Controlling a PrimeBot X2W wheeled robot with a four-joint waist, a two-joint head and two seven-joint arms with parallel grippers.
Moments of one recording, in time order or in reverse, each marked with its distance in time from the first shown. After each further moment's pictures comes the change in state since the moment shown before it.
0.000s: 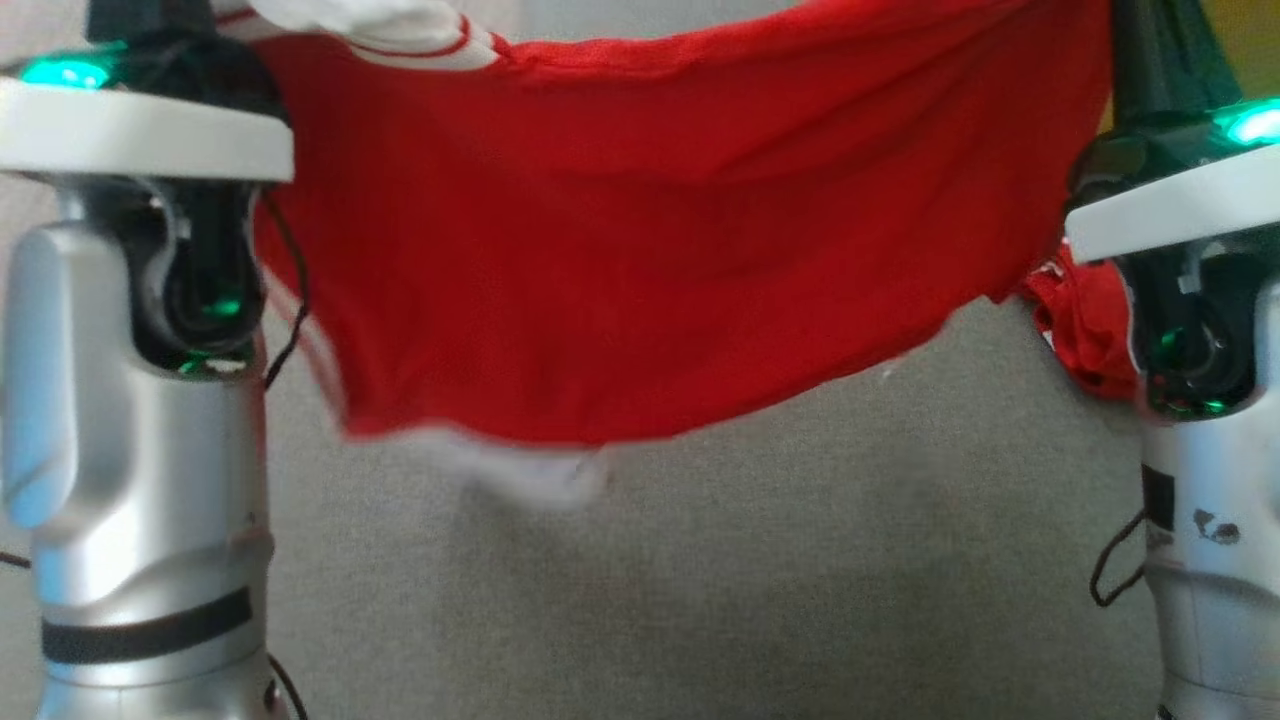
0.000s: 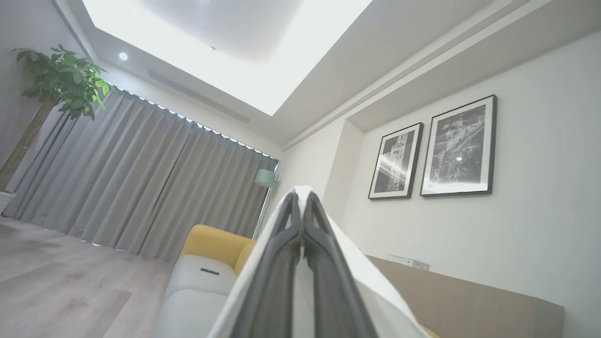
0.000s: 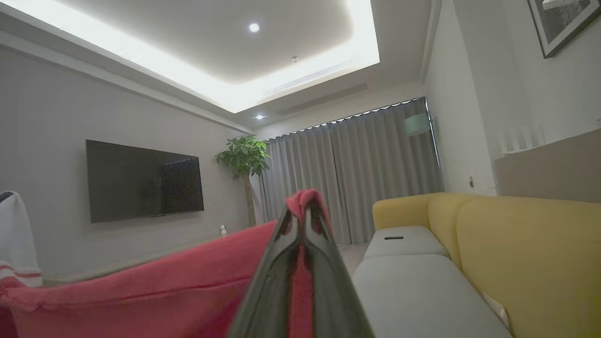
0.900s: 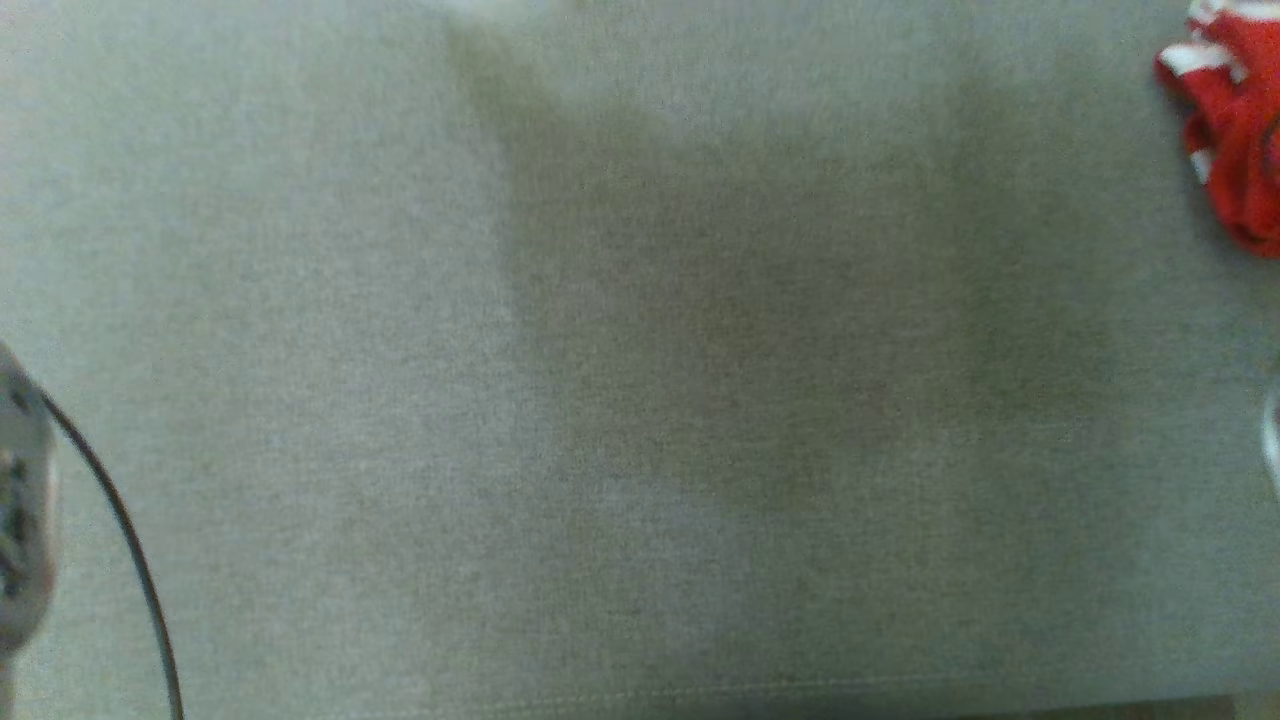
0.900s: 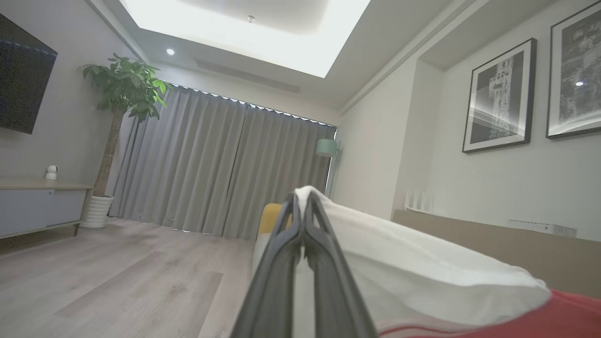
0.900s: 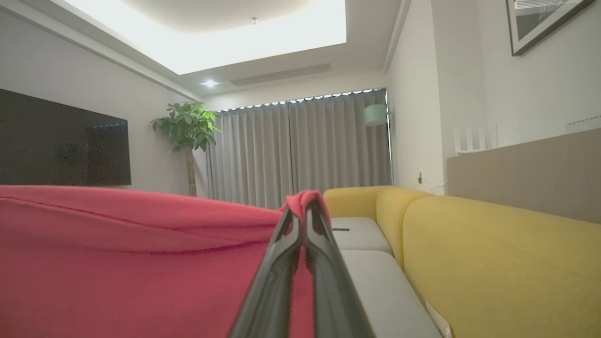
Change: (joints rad) left arm -0.717 0.182 0.019 0.441 0.119 0.002 -0.001; right arm -0.781 -0.050 -0.032 0.510 -0.207 0.000 -0.096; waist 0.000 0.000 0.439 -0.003
